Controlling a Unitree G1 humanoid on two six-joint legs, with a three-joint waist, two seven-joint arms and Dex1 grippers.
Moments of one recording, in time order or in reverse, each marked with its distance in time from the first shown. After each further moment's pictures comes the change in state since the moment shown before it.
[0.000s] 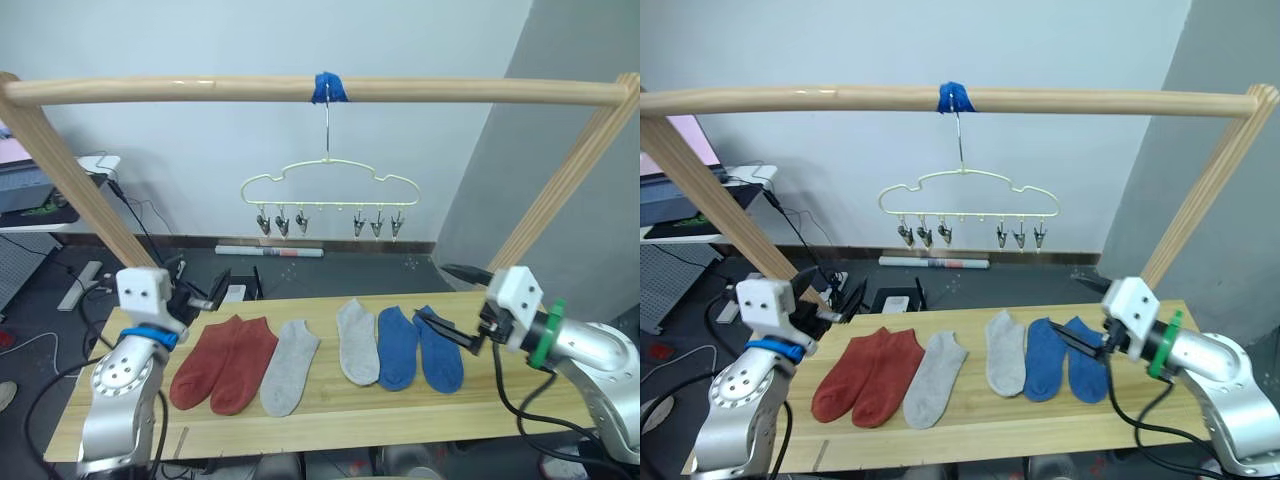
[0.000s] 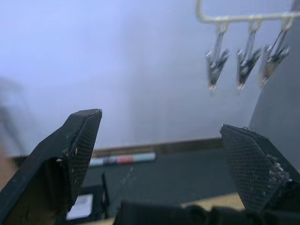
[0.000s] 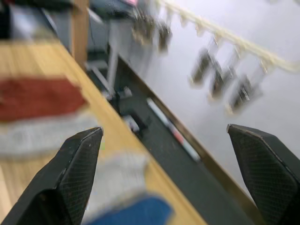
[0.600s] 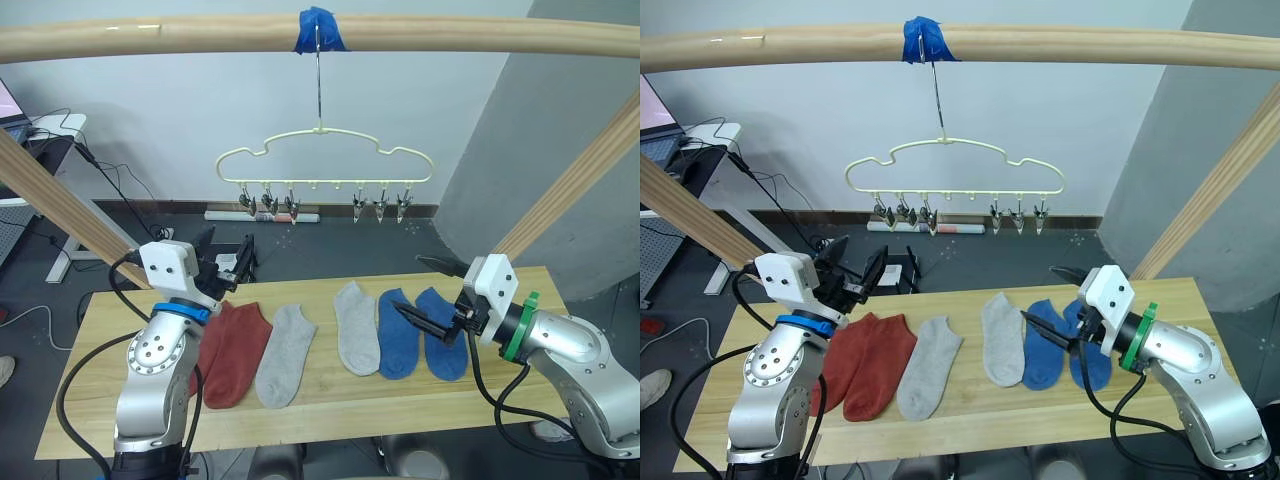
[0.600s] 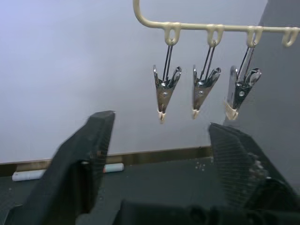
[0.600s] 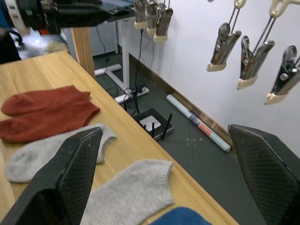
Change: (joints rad) left arm -0.075 -0.092 -0.063 -0.132 -0.018 0.062 0.071; right arm -0.041 0.041 0.031 -0.074 0.026 0.119 -0.077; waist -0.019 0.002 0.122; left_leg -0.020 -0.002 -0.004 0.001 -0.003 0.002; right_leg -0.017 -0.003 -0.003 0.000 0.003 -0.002
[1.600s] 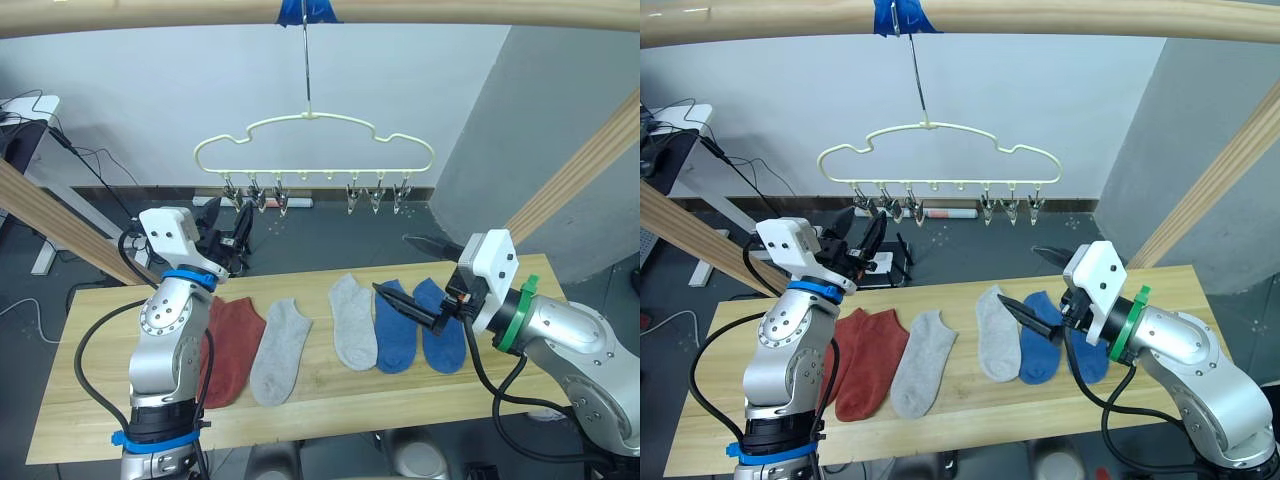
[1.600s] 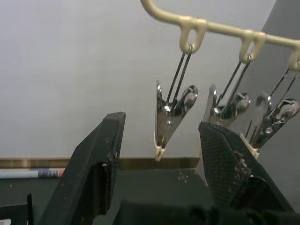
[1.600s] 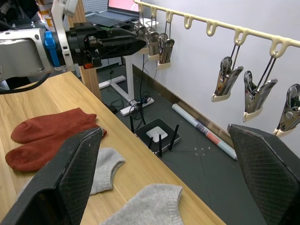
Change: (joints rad) left arm -0.207 -0.025 0.029 0.123 -0.053 0.014 0.024; right arm -0.149 0.009 -0.008 -0.156 0.141 0.216 -0.126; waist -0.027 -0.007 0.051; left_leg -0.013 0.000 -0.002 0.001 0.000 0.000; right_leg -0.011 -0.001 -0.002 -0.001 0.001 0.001
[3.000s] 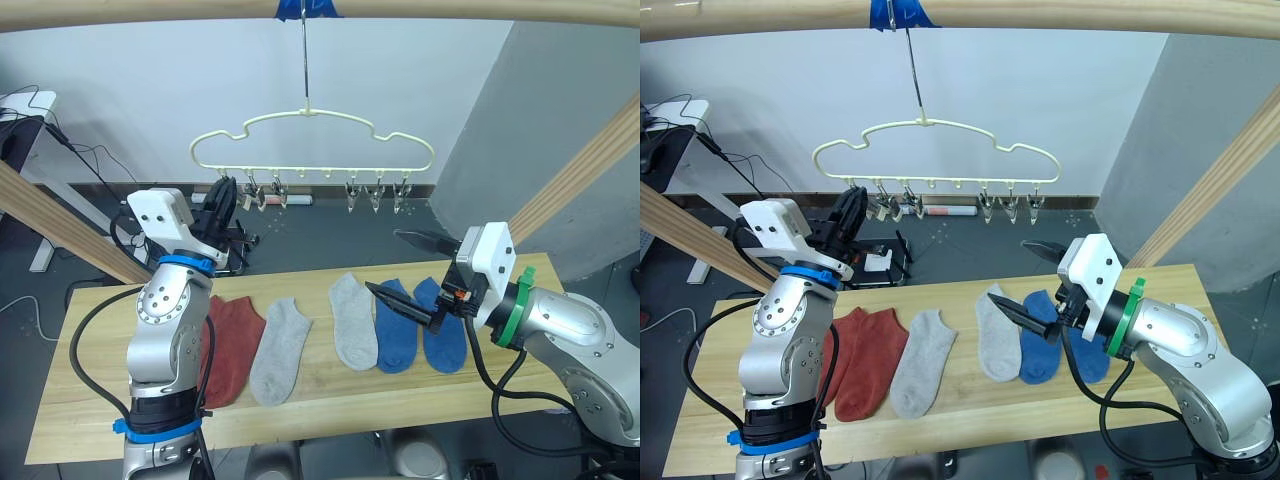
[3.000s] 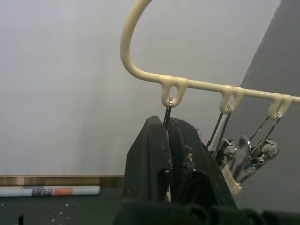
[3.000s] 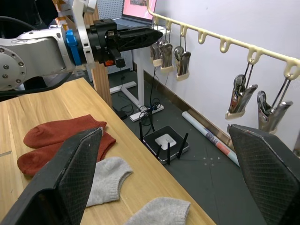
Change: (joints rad) left arm -0.052 -0.002 -0.001 -0.047 -0.022 0.025 0.033; right arm -0.040 -0.009 0.015 0.001 0.024 -0.005 0.025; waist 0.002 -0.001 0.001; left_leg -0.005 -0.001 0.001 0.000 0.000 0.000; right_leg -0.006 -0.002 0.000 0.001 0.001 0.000
